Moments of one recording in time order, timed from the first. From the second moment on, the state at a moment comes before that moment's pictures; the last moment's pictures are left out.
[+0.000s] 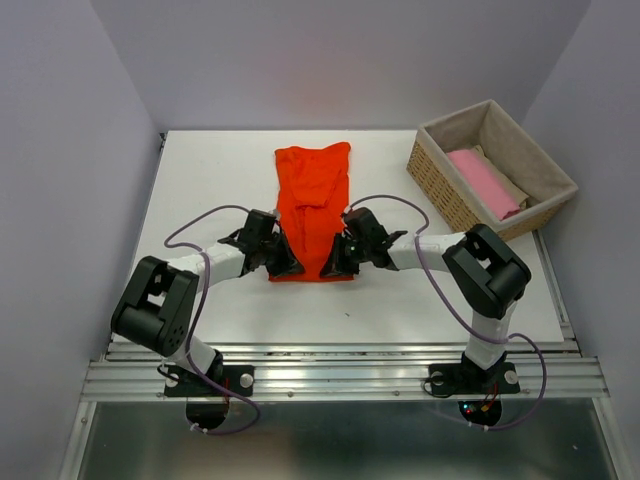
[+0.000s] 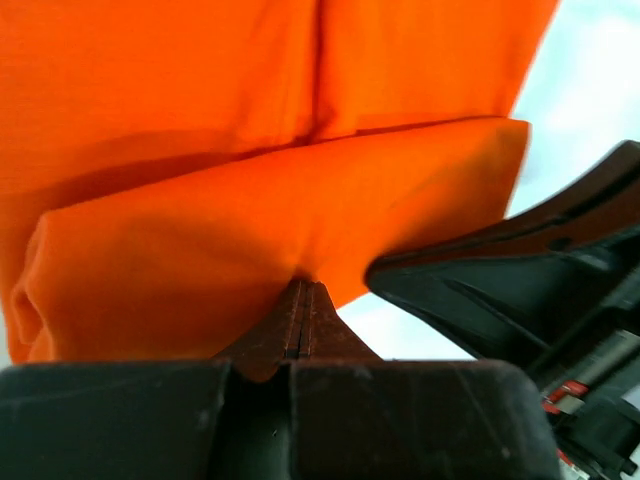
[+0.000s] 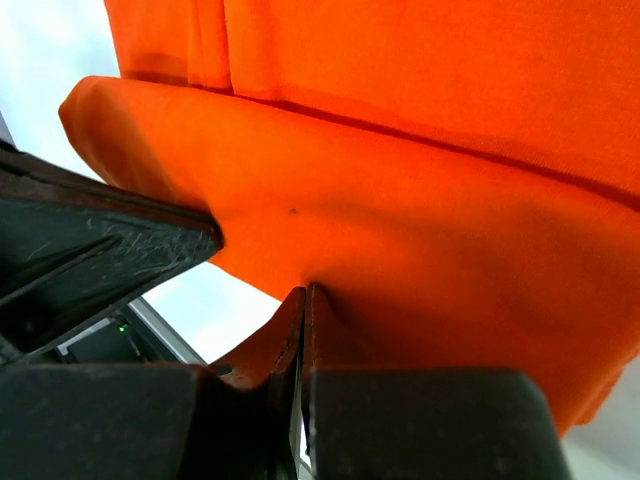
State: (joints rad) left arm -0.43 1.51 0.71 -0.11 0.32 -0.81; right arm 0.71 1.86 1.00 0.04 -0.39 0.86
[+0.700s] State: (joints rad) left arm -0.43 1.45 0.71 -0.20 0.18 -0.72; right arm 0.71 1.80 0.94 0.00 -0.20 0.84
